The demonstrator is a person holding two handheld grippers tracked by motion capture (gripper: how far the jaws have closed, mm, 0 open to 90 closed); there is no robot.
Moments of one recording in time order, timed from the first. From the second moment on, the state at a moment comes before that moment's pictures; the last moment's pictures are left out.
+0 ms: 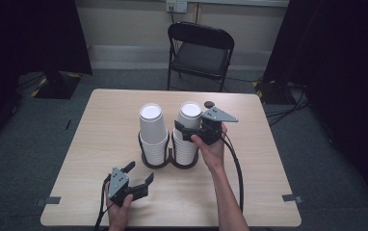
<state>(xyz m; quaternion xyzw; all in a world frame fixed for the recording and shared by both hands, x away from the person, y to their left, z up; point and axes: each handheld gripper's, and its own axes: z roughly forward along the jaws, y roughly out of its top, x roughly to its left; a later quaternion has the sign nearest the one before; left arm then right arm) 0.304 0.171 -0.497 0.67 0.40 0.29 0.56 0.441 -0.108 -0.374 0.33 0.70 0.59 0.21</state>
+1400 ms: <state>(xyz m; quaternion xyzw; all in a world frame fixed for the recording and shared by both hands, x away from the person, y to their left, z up) 0.304 0.171 -0.497 0.67 0.40 0.29 0.56 0.439 -0.106 -0.384 0.33 0.71 0.59 0.23</state>
